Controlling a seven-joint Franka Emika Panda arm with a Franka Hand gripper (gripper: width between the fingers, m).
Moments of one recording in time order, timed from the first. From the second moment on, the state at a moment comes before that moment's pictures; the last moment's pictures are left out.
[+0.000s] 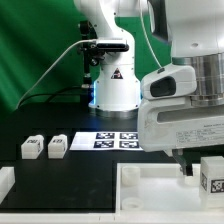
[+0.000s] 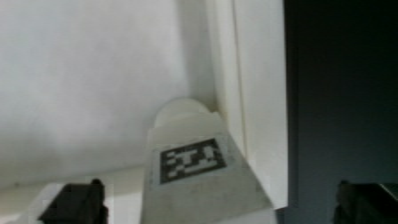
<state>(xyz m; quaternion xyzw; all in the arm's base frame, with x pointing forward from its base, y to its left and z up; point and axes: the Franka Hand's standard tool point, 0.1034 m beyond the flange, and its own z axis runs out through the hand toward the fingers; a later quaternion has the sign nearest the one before) 0.627 0.120 0.076 -1.00 0.04 -0.01 0.08</state>
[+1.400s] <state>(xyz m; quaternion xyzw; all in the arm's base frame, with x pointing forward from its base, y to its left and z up) 0.628 0.120 0.072 -0.76 0.64 0.05 0.14</state>
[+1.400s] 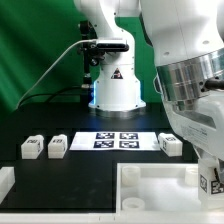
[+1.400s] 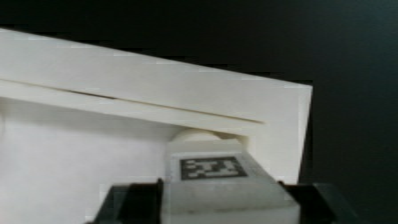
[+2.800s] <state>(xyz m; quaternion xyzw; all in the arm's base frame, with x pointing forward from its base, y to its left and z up) 0.633 0.117 0.076 -1.00 -0.04 -0.03 0.06</state>
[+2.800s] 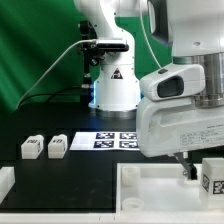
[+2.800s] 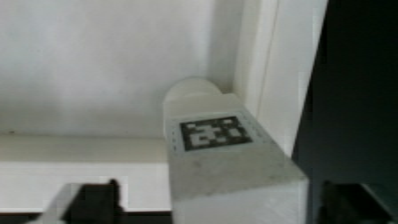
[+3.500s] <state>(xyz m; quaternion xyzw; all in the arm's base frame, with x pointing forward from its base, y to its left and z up) 0.633 0.113 0.075 -0.93 0.37 0.00 0.09</state>
